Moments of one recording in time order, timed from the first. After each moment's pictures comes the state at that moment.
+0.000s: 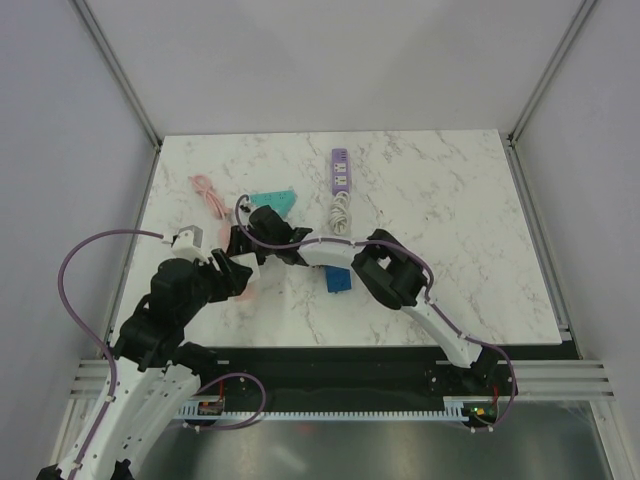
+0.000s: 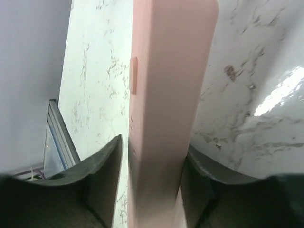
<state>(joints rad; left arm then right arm) -0.38 0.43 0.66 -0.70 -0.05 -0.57 0.97 2.51 1.89 0.08 -0.32 0.83</state>
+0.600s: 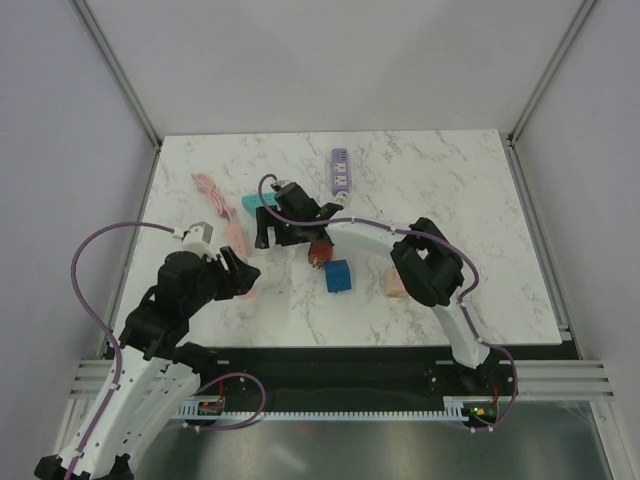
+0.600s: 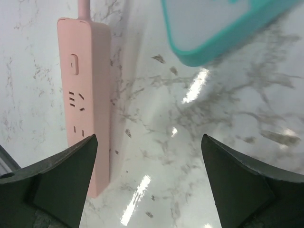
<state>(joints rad) -0.38 0.49 0.66 -0.69 0.02 -0.56 0.87 2.26 1.76 -0.23 -0.09 0.62</state>
